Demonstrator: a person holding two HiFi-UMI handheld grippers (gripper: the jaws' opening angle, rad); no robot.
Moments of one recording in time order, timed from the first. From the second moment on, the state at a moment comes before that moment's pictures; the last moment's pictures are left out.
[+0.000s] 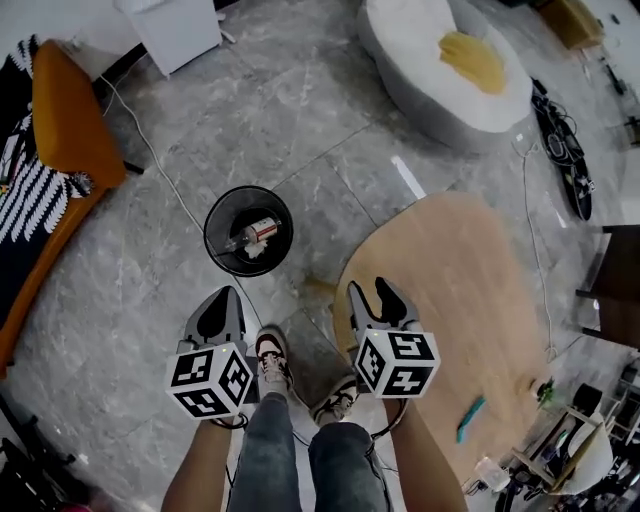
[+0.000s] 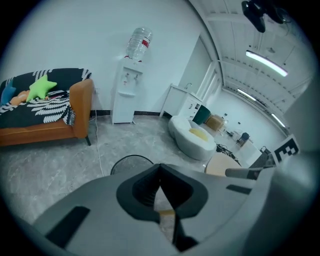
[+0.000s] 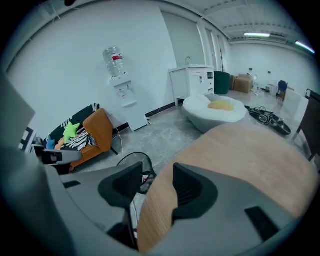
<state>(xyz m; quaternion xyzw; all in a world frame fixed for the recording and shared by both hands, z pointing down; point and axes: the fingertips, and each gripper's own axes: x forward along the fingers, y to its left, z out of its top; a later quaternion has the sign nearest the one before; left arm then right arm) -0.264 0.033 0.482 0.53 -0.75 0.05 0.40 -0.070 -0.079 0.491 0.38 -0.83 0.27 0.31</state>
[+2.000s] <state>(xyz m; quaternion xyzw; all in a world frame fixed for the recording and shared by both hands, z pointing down) 0.238 0.007 0.491 0.77 -0.48 0.22 0.36 0.436 0.072 0.525 0.63 -0.63 0.36 0.27</state>
